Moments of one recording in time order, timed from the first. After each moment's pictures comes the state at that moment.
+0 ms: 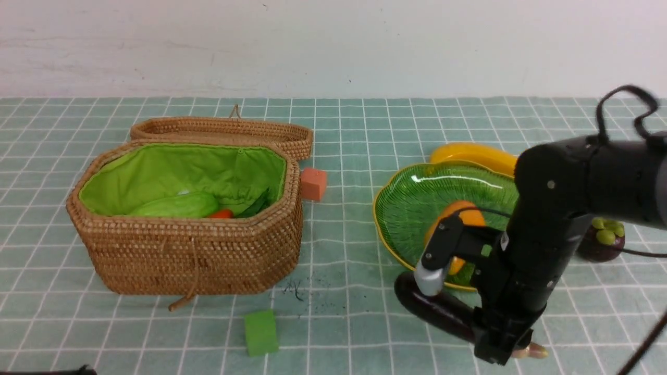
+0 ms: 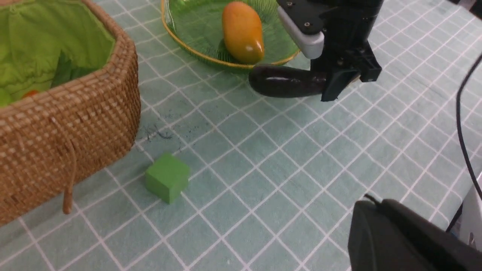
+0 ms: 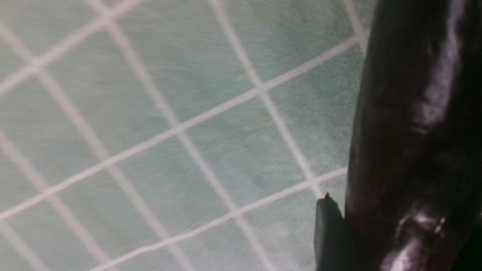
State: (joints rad) right arm 0.44 1.70 -1.15 0.17 1.00 -0.71; left arm -0.78 0.41 -0.66 -0.08 0.72 -0.11
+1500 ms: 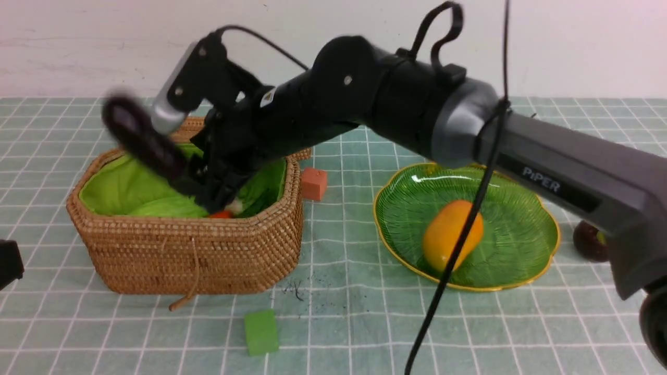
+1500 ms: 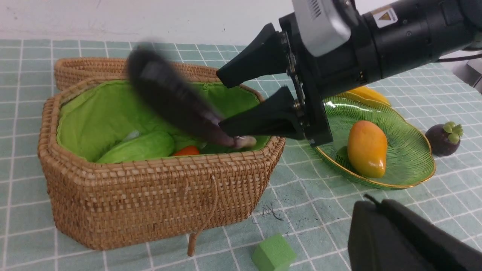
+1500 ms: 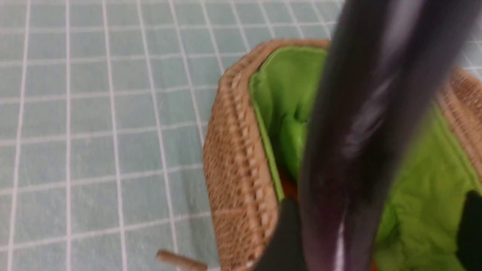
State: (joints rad) right arm 0.73 2.13 -2.01 0.59 0.65 -1.00; left arm -0.78 0.41 -0.66 0.50 0.66 -0.74
